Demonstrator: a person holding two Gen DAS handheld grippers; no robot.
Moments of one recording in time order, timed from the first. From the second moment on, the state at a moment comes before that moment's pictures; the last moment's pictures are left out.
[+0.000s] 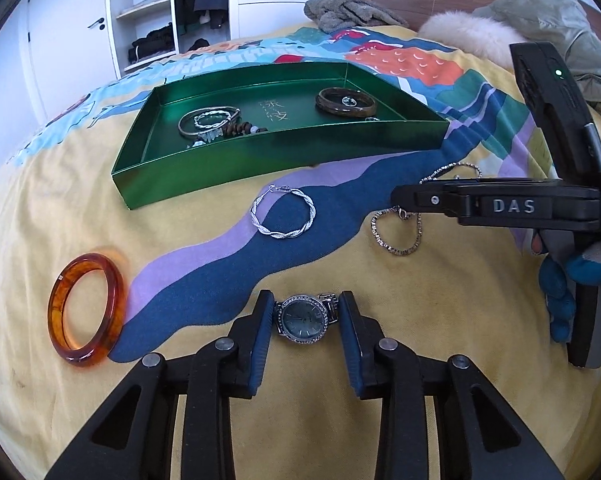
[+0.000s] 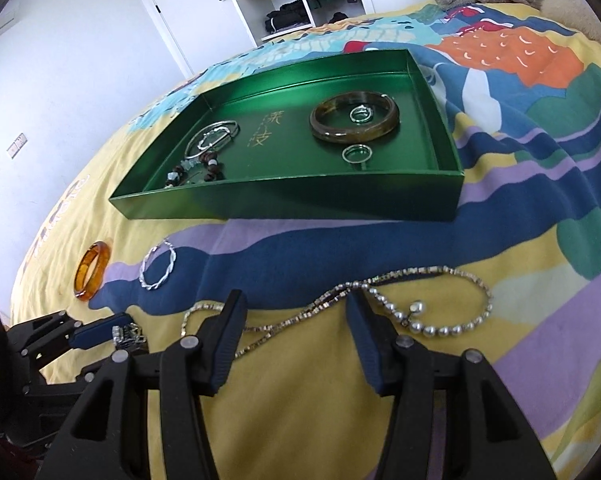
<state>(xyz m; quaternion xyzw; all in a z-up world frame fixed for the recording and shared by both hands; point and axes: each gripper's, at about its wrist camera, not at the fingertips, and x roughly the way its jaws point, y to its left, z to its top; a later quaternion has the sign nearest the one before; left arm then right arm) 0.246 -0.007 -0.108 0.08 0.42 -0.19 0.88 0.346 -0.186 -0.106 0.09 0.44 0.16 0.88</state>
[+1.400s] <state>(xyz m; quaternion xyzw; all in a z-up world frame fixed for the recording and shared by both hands) 0.157 0.018 -0.015 0.04 0.35 -0.16 0.92 0.193 -0.210 0.000 0.03 0.36 0.15 0.92</state>
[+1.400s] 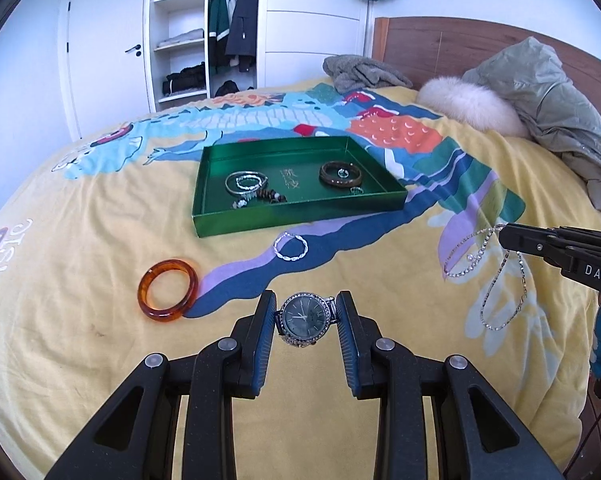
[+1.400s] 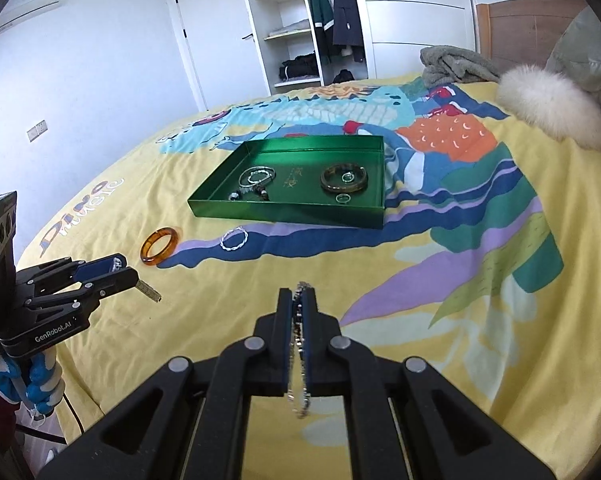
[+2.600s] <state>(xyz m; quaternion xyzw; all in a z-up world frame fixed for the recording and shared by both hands) 0.431 -0.028 -0.026 0.00 0.41 -0.12 0.90 0.412 -0.173 -0.009 0.05 0.34 0.19 0.92</state>
